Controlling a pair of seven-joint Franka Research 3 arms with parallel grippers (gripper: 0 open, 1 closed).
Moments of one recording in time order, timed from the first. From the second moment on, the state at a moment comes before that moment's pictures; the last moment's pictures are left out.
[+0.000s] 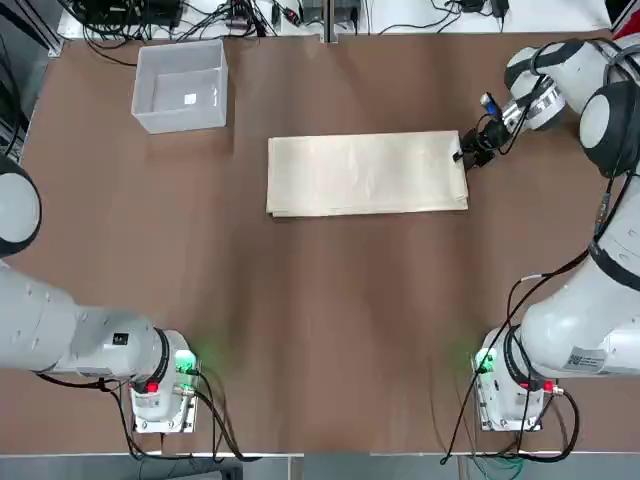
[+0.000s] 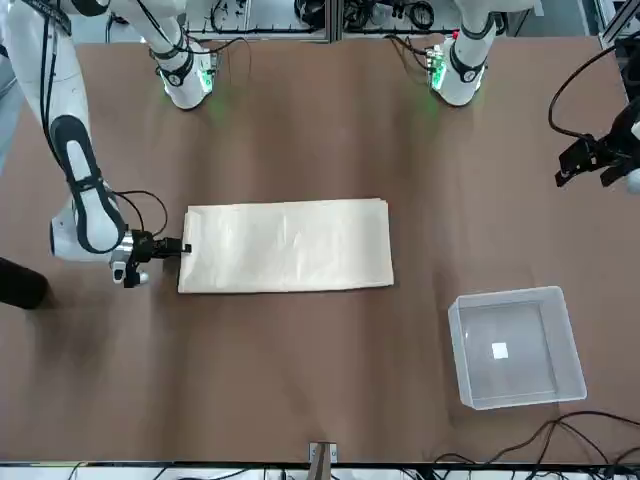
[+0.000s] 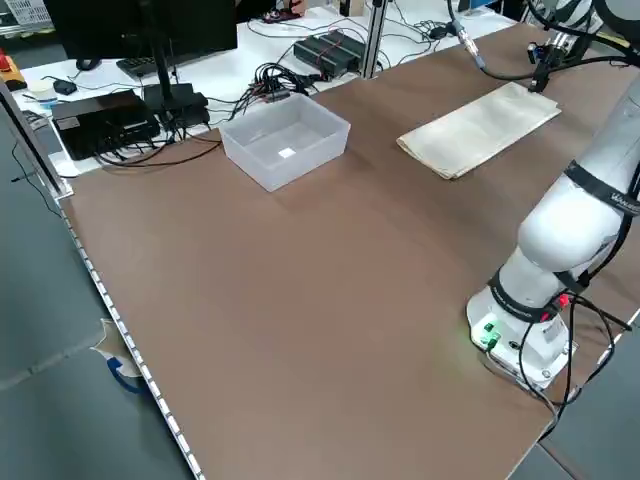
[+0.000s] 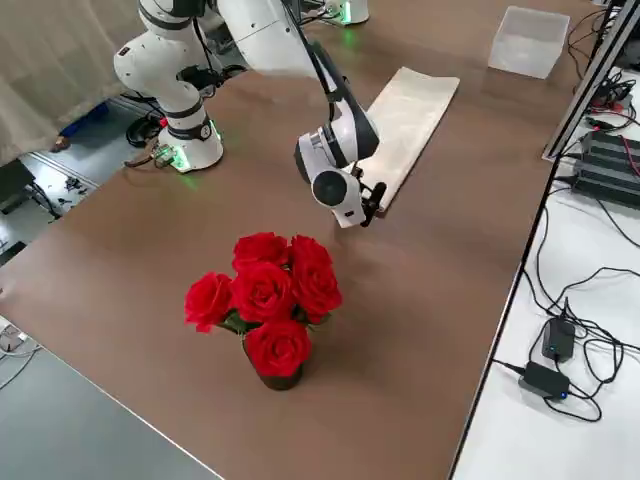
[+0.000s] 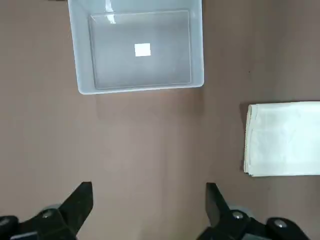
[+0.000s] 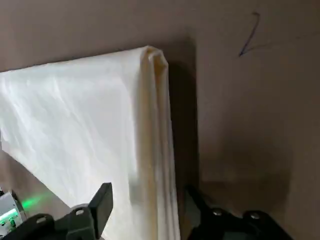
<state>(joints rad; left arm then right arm) -0.06 0.00 0.05 -1.55 -0.04 1.57 0.00 -0.06 0.56 -0.09 -2.04 0.84 2.07 -0.76</state>
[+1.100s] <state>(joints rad) -0.06 0.00 0.05 -1.55 -0.04 1.57 0.00 -0.05 0.56 -0.09 -2.04 0.84 2.08 -0.76</state>
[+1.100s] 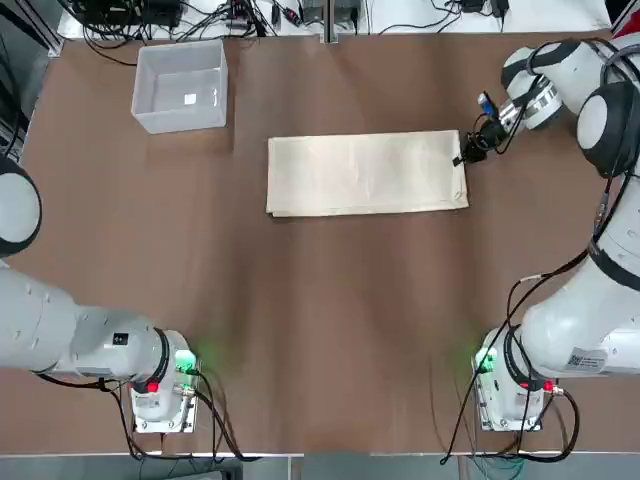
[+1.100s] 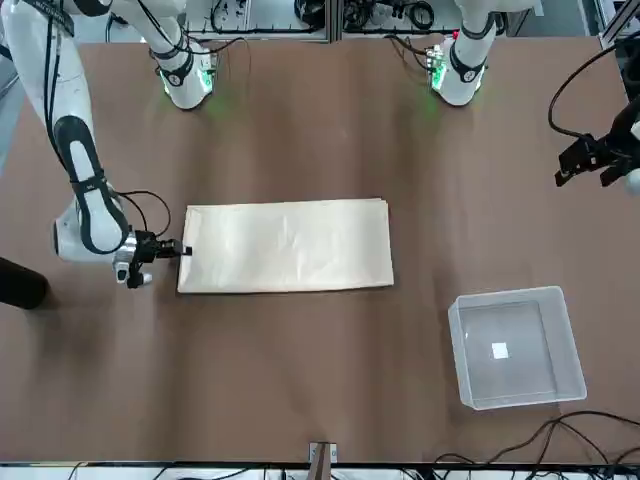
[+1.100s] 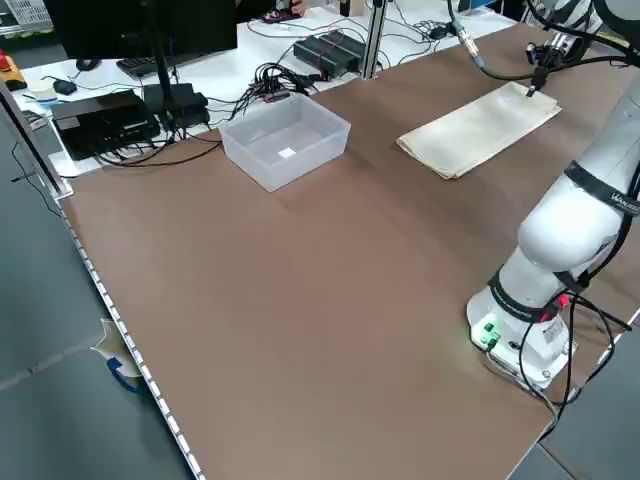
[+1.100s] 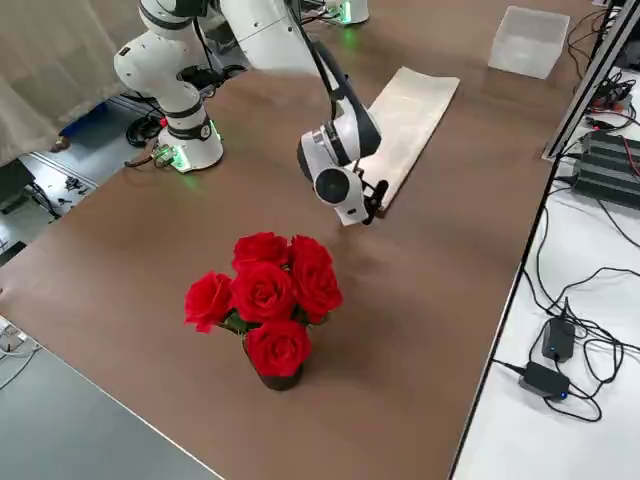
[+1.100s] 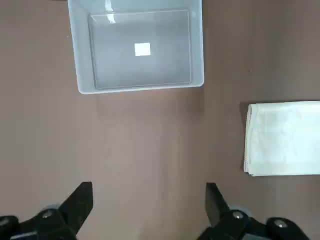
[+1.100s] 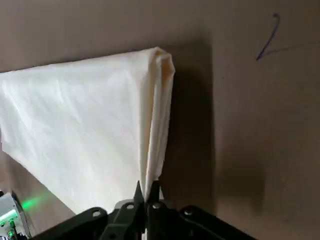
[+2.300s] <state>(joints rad) -0.06 0.00 0.05 -1.55 -0.04 1.57 0.00 -0.04 0.37 0.02 -2.01 0.61 2.09 -0.43</state>
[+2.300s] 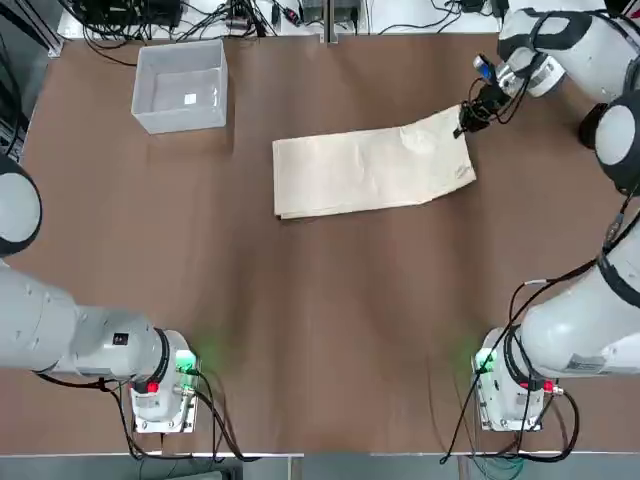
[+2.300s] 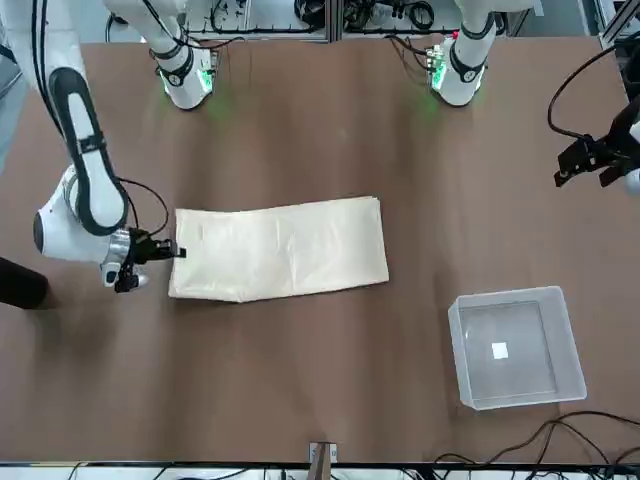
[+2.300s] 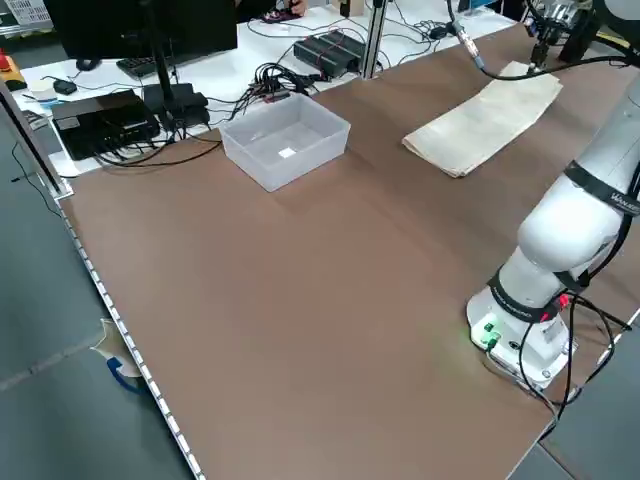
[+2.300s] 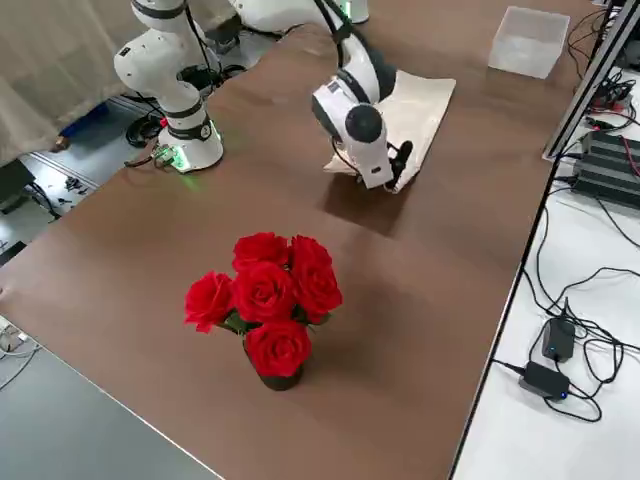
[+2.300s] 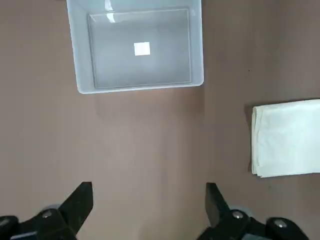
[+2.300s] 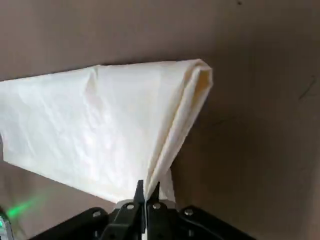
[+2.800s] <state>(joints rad) -0.06 0.00 0.05 -1.55 -0.04 1.57 0.00 -0.03 0.22 0.18 -2.03 0.50 2.06 -0.04</state>
